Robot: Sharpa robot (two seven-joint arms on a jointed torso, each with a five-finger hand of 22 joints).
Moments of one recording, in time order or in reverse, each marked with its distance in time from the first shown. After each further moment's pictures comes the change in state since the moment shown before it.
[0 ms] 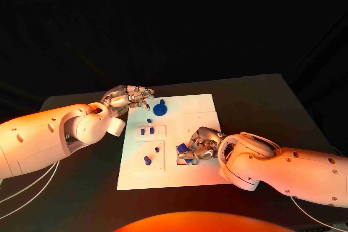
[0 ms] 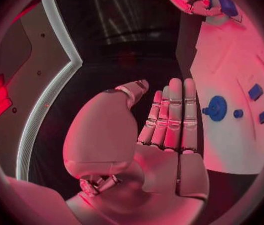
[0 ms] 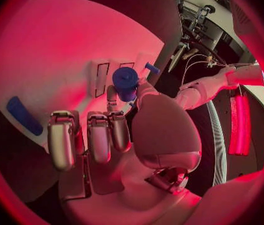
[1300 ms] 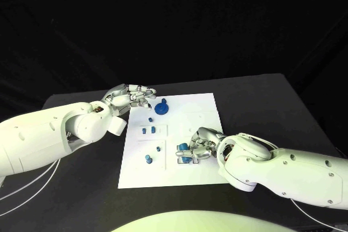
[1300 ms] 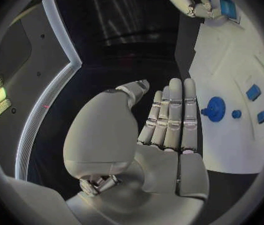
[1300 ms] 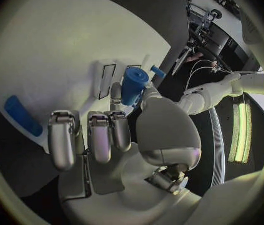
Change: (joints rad) left arm 0.000 -0.006 0.000 0.003 -0.010 0.012 -0.009; left_hand 0.009 0.001 0.003 -0.003 0.000 -0.004 0.003 0.000 0.000 -0.003 -0.004 0.000 0.000 0.000 0.000 0.000 0.002 0.000 0.000 0.000 -0.004 -0.002; right arm -0.013 0.025 0.000 -0.017 -0.068 0.011 -0.042; right_hand -0.118 0.001 -0.147 0.002 0.000 0.054 -0.052 0.023 0.017 0.000 -0.006 -0.004 0.000 0.000 0.000 0.000 0.000 0.000 0.002 -0.001 -0.004 0.001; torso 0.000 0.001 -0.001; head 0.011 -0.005
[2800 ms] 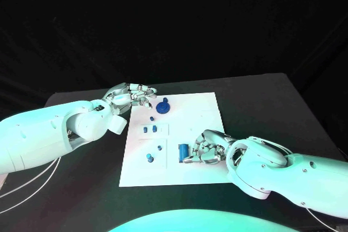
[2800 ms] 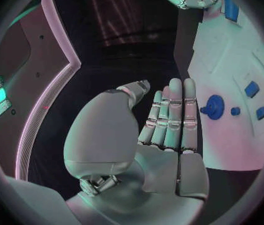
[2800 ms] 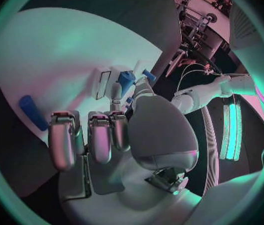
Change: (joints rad) left arm 0.000 -0.006 0.000 -0.001 -0.010 0.000 -0.005; left_hand 0.007 0.007 0.003 -0.003 0.000 0.000 0.000 0.004 0.001 0.000 0.000 0.004 0.000 -0.004 -0.004 0.000 0.001 0.000 0.004 -0.004 -0.004 -0.001; right arm -0.008 -0.088 0.000 0.087 -0.020 0.009 0.071; right_hand 0.149 0.006 -0.024 -0.002 0.000 -0.006 -0.001 0.004 0.007 0.000 0.000 0.000 0.001 0.000 -0.007 0.000 0.000 0.000 0.000 0.000 0.004 -0.001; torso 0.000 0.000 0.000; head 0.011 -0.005
